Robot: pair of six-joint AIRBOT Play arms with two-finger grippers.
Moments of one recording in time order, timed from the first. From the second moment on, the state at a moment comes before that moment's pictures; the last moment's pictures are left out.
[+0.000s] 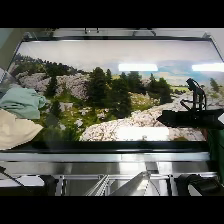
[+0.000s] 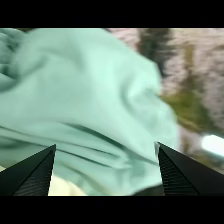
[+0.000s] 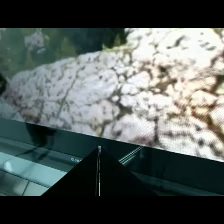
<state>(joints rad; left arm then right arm) 0.85 -1.63 1.53 0.94 -1.28 -1.01 0.13 -0.77 0.71 -1.03 1.09 1.61</state>
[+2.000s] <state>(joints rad) -0.03 -1.68 1.54 0.70 -1.72 -1.14 0.13 -0.83 0.71 -1.08 1.18 1.54</state>
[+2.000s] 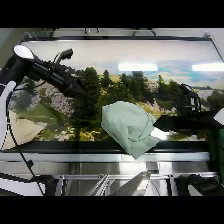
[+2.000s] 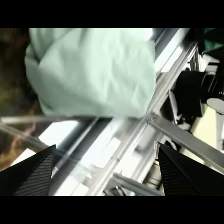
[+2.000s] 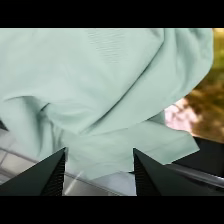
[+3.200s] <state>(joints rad) -0.43 -1.68 1.05 0.60 -1.13 -1.07 -0.03 -1.43 0.72 -0.61 0.96 1.01</state>
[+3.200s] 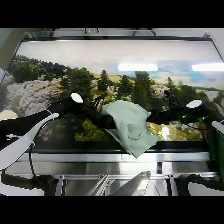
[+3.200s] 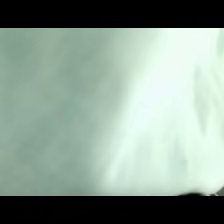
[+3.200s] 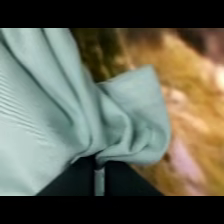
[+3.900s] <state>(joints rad) -0.24 -1.42 1.10 0.60 -1.18 -1.07 -0.21 -1.14 0.83 -0.40 1.13 0.90</state>
